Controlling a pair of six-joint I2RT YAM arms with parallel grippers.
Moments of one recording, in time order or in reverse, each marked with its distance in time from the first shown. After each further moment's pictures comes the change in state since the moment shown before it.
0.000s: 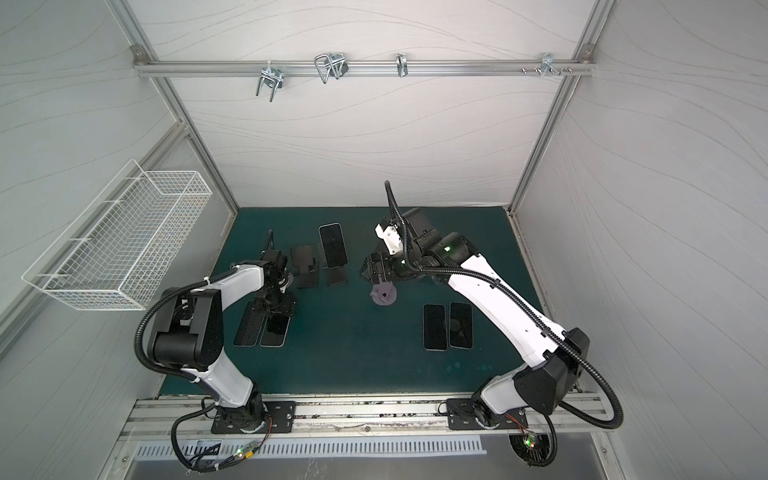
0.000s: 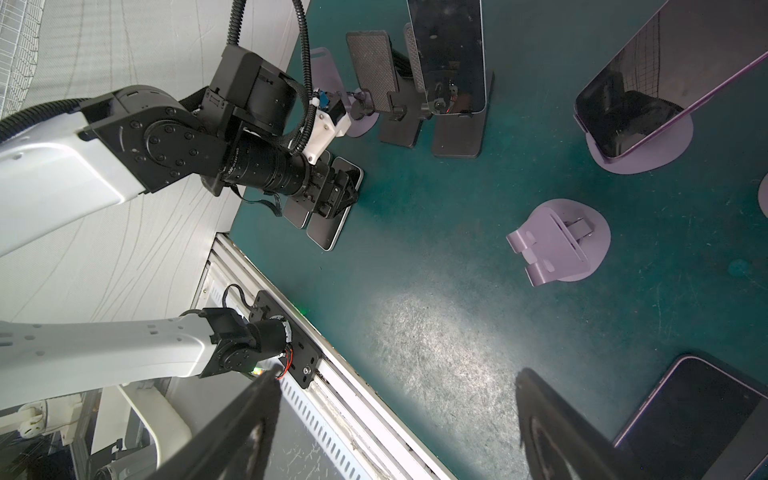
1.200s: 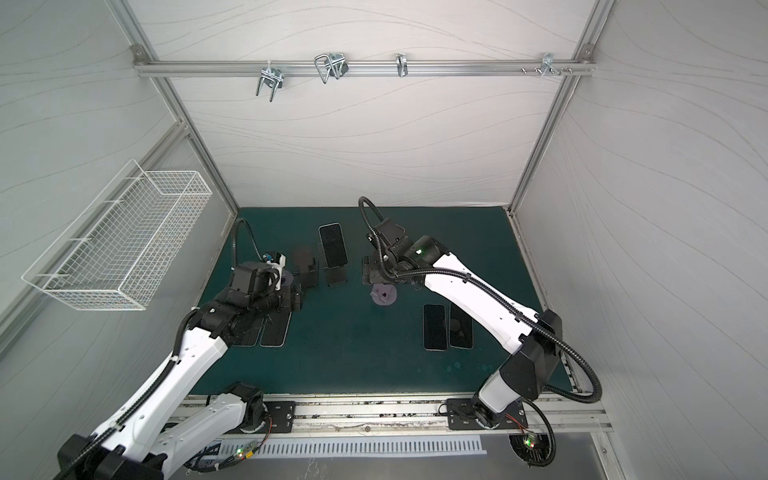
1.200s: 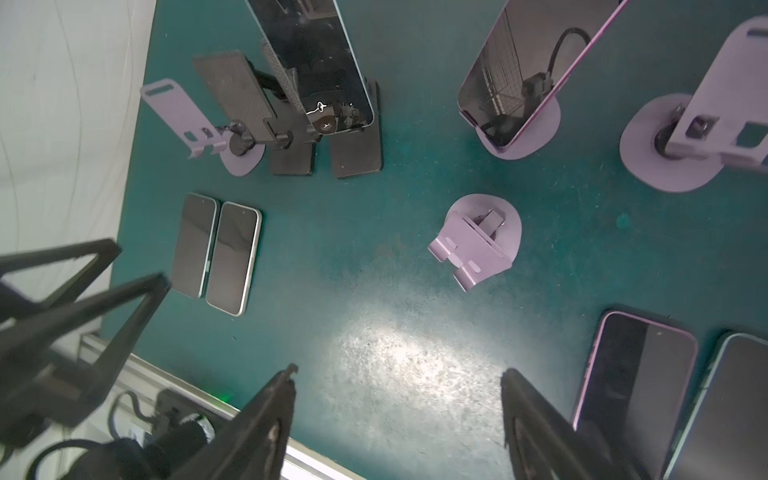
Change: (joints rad) left arm -0.257 -0.813 -0.184 0.180 0.079 -0.203; right arm 0.125 0.117 0.011 -0.013 0.392 0.231
